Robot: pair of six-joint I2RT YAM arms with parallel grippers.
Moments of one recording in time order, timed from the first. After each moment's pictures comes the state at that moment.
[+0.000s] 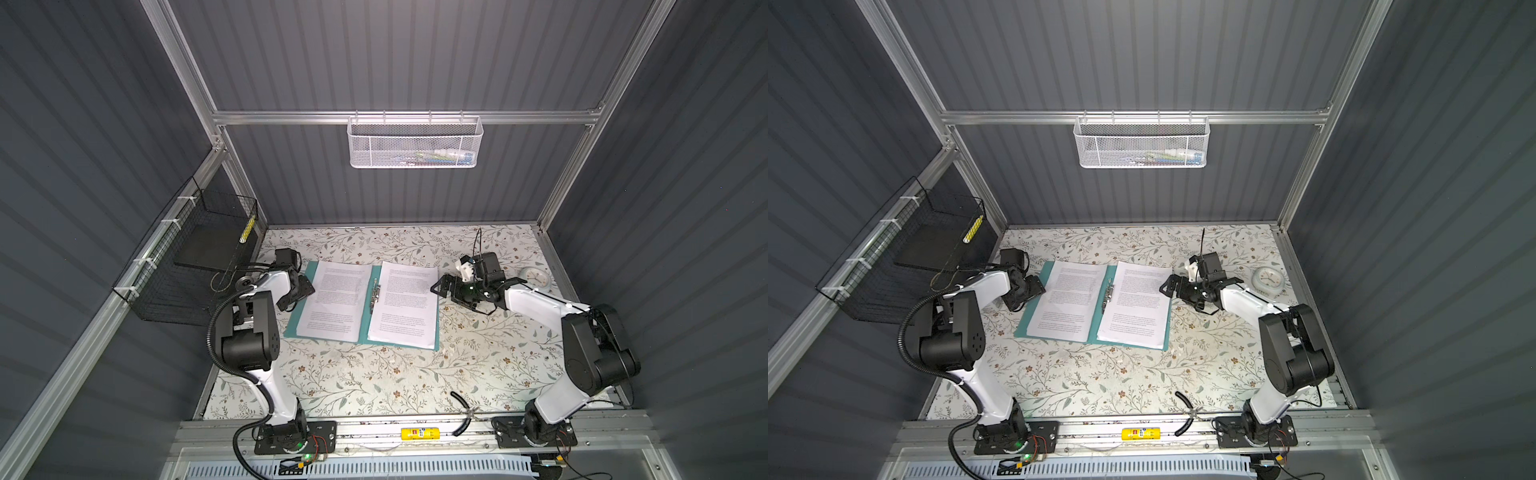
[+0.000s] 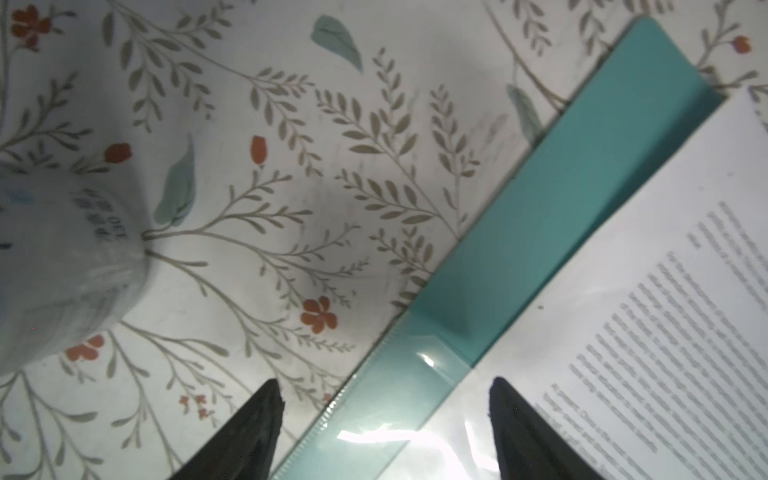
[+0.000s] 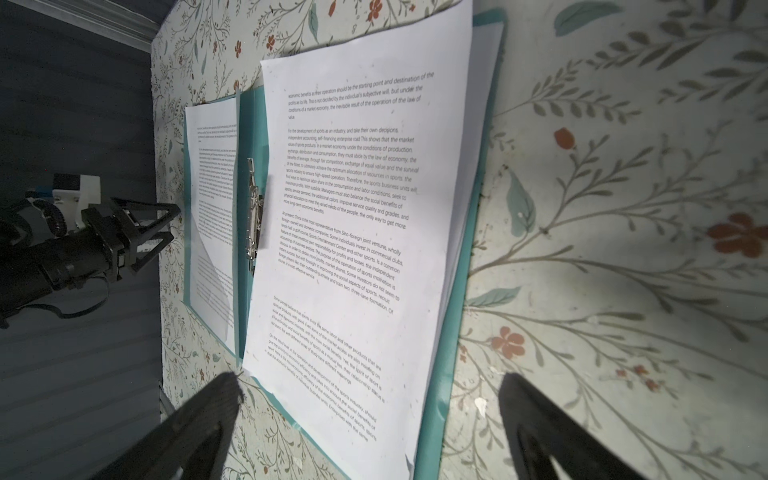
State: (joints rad) left arm 0.11 1.84 1.17 -0.51 -0.10 -0.46; right arm 0.31 1.64 0.97 -0.21 -0.48 0.57
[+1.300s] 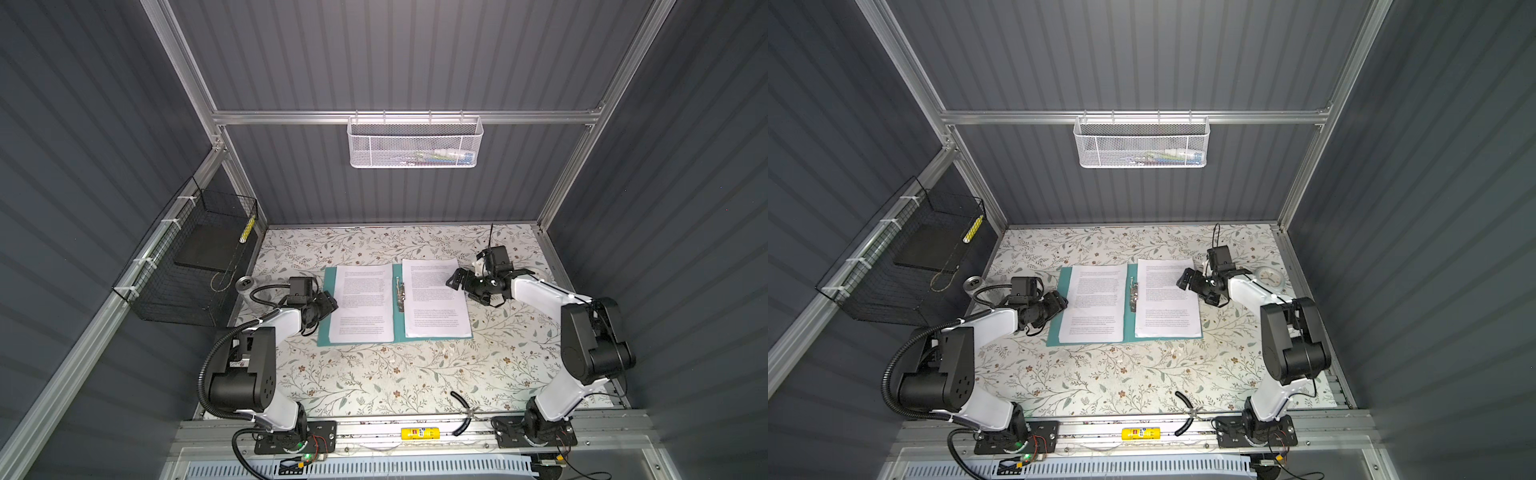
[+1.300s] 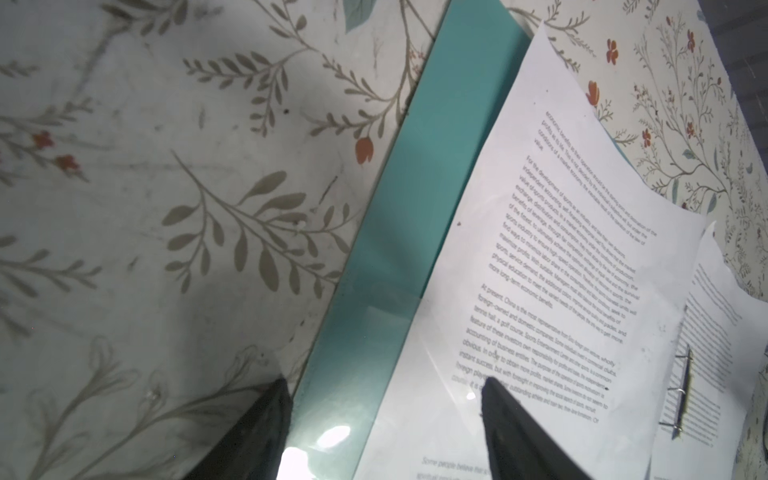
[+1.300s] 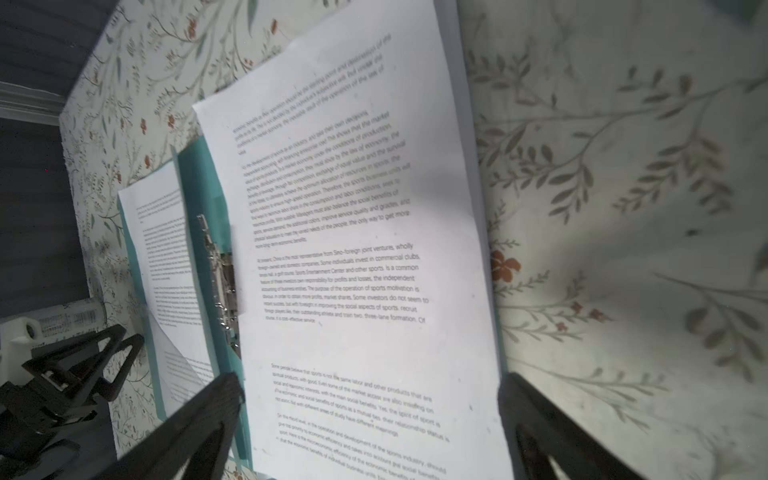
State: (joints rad) left arm -0.07 1.55 0.71 -0.10 0.19 -0.63; right arm 0.22 1.68 1.08 -0.36 -0.33 0.56
